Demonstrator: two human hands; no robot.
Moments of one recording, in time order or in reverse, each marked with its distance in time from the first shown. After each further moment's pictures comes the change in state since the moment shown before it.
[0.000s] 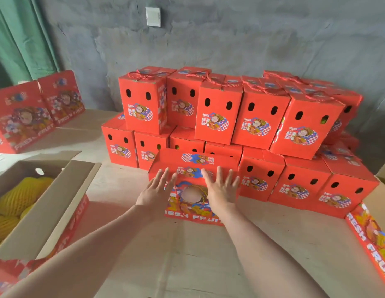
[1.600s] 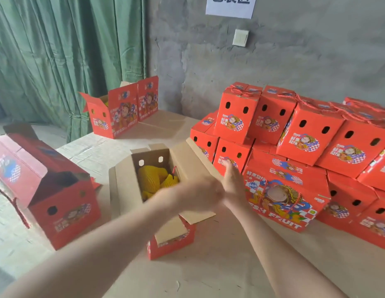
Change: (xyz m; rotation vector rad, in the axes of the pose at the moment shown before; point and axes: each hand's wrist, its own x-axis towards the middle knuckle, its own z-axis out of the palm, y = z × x) left_hand -0.183 -0.140 -0.167 -0.491 -0.184 -0.166; right_hand -0.071 -0.255 -0.106 0.716 0.030 -0.071
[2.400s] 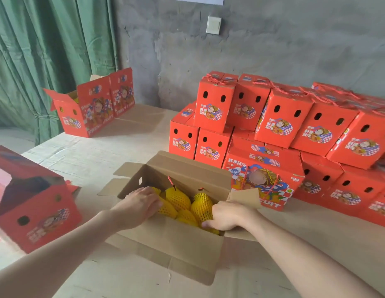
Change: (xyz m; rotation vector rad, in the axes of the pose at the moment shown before) left_hand 0.018 -0.142 0.092 0.129 0.132 0.211; right_hand -0.041 0.052 -0.008 -0.781 -0.733 -0.140
